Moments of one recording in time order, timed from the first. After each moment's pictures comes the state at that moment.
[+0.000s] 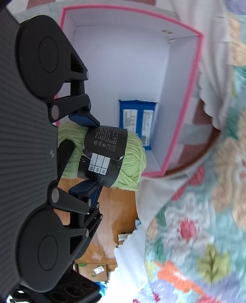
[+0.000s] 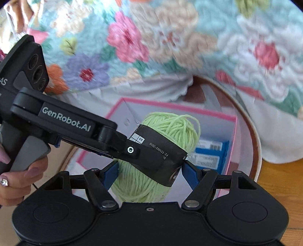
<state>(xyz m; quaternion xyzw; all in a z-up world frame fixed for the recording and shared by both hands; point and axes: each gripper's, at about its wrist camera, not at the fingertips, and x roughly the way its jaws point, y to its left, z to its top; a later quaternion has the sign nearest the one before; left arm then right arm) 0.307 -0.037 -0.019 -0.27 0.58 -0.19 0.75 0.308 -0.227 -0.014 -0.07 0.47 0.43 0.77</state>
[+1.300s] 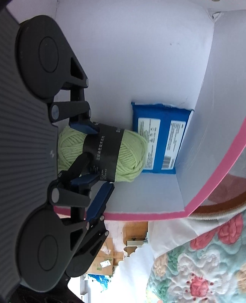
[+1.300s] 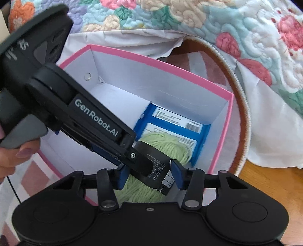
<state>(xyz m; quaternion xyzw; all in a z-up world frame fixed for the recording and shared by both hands) 0.337 -0.053 -0.134 -0.30 0.63 -0.22 0.69 0.312 -0.204 -0.081 -0.24 0.45 0.37 0.77</state>
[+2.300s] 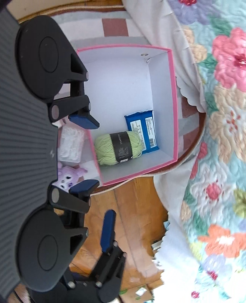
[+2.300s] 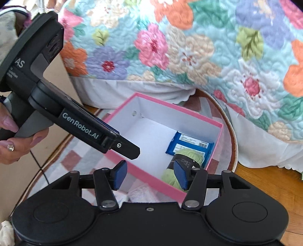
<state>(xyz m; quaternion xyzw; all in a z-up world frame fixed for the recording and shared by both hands) 0.223 -0.047 0.054 -0.08 0.55 -0.21 0.80 0.220 -0.274 0.071 -0.16 0.40 0.45 0.78</state>
